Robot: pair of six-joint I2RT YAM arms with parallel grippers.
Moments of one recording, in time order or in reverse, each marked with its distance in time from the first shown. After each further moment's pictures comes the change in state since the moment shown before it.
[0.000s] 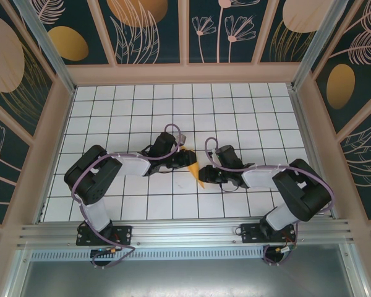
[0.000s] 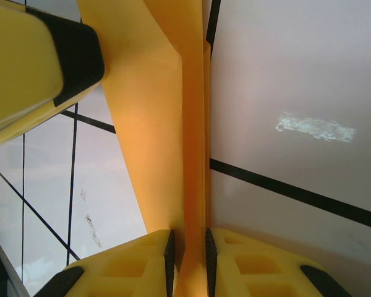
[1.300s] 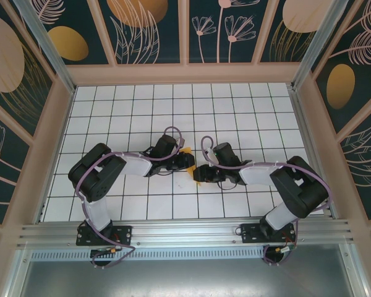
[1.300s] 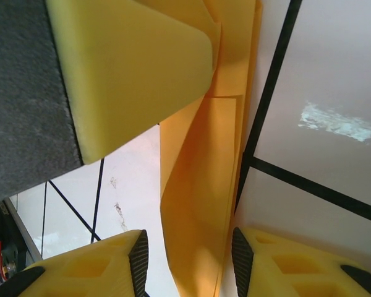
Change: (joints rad) left arm 0.000 0.044 -0.002 -0.027 -0.060 0.005; right arm 0.011 0.035 0.060 -0.039 -0.086 -0.060
